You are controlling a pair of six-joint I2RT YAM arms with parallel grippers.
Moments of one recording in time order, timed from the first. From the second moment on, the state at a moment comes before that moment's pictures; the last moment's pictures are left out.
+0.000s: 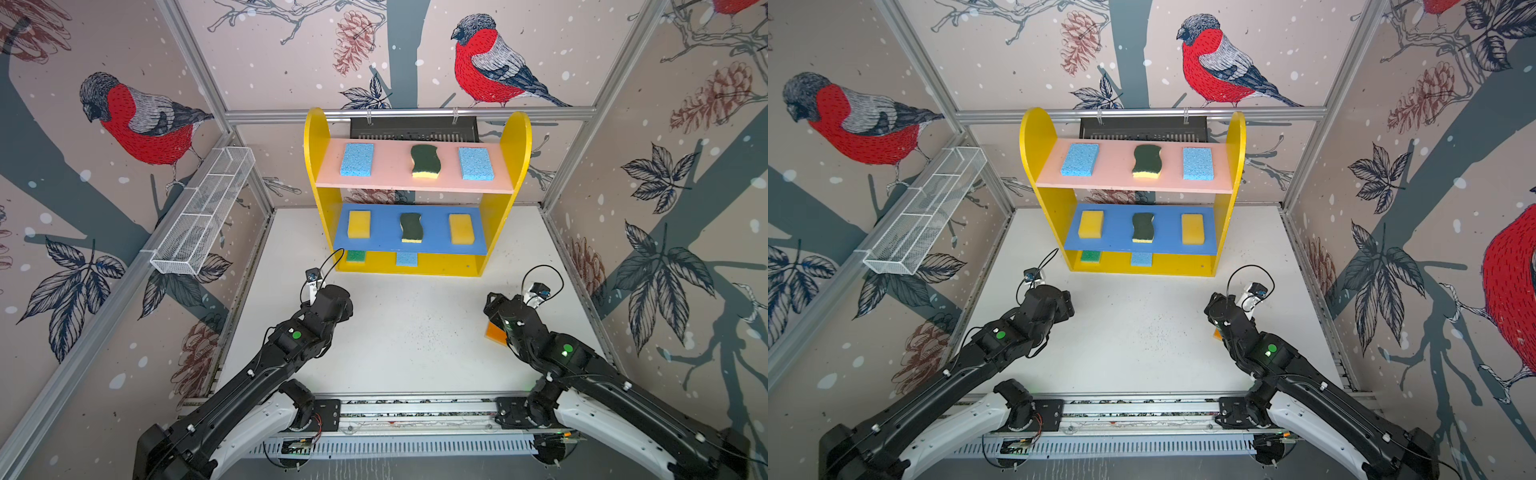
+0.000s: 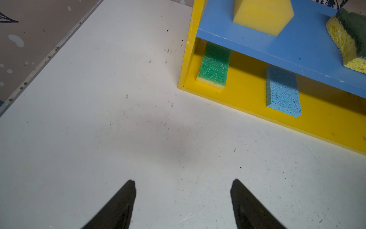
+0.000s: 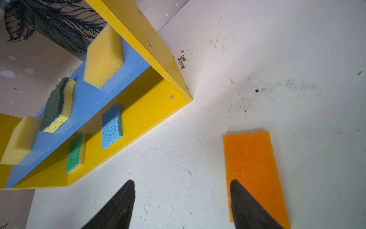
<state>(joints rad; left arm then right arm) -0.62 0.84 0.63 -0.59 -0.52 -0.69 0.80 0.67 0.51 -0.59 0.59 1.09</state>
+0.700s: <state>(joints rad) -0.63 0.88 0.57 -0.47 -0.44 -0.69 0.88 0.80 0.53 -0.91 0.52 1.28</state>
